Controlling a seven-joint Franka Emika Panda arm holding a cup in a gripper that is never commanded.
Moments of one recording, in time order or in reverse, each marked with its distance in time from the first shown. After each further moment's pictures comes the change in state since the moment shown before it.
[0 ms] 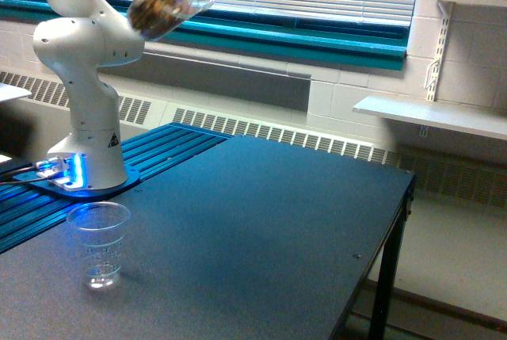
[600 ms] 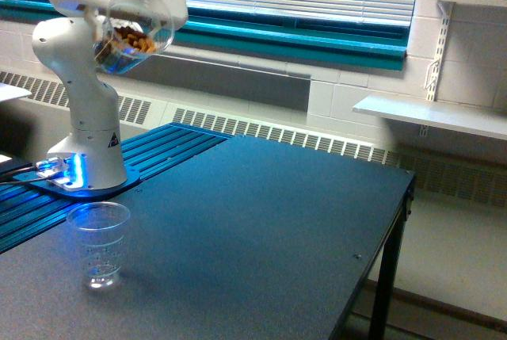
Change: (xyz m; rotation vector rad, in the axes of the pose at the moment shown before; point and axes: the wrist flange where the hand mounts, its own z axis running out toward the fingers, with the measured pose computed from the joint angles) arm -0.008 0.052 0.037 -0.084 -0.061 0.134
